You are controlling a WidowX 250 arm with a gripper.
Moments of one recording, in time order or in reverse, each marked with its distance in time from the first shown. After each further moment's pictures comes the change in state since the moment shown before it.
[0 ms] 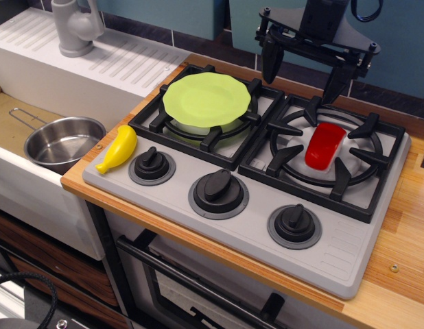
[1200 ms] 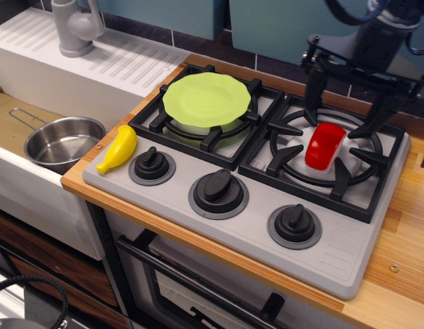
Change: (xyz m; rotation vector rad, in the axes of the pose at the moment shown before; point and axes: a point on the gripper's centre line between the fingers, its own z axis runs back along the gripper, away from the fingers) arm -0.009 -0.043 -0.008 0.044 0.057 0.083
